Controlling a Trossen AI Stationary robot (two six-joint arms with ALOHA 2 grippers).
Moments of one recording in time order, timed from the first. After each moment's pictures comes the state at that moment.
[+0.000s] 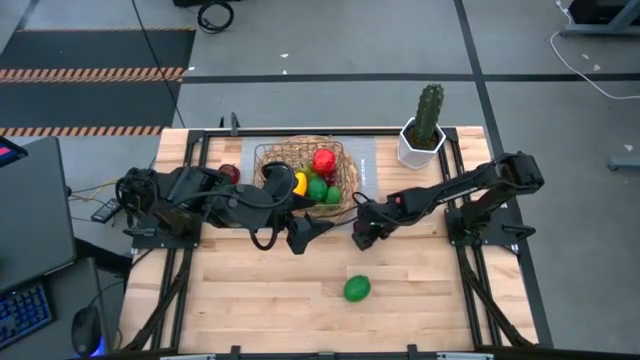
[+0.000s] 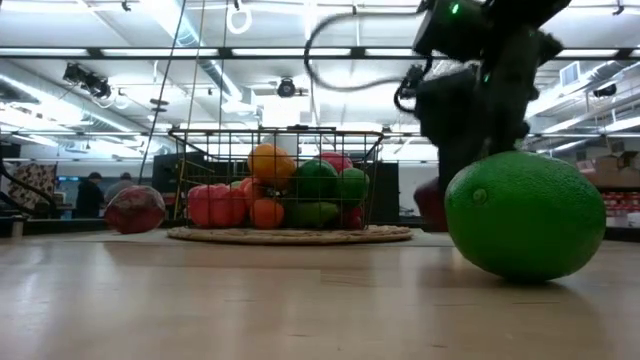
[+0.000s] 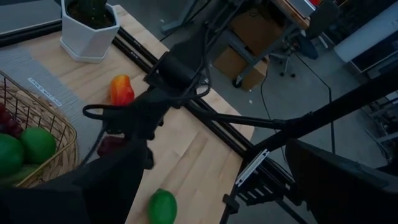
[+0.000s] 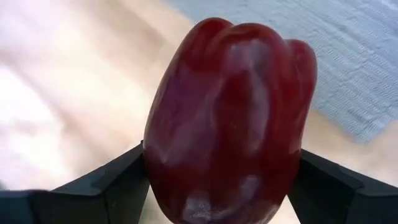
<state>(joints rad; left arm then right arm) -0.36 1.74 2.28 -1.05 -0.48 -0.92 0.09 1.54 0.82 -0.44 -0.08 1.10</state>
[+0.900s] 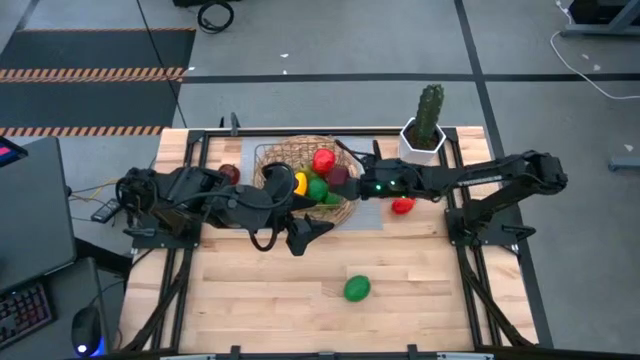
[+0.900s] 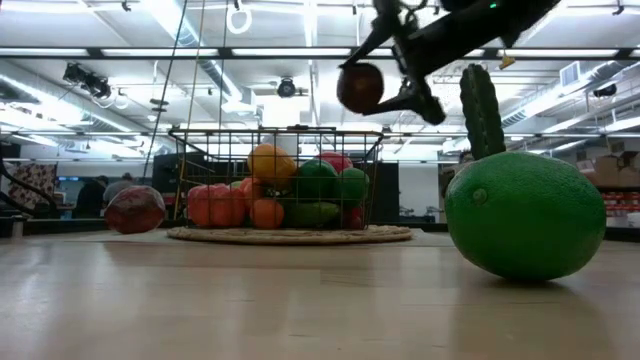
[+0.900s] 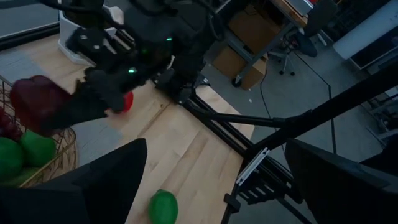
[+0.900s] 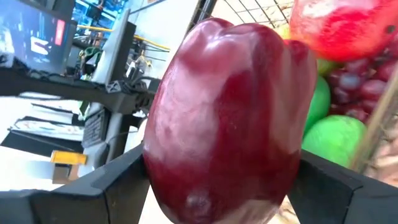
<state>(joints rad) -0.36 1.74 2.28 -1.04 -0.48 -0.90 -0.08 1.33 0.83 0.10 0.13 1.11</state>
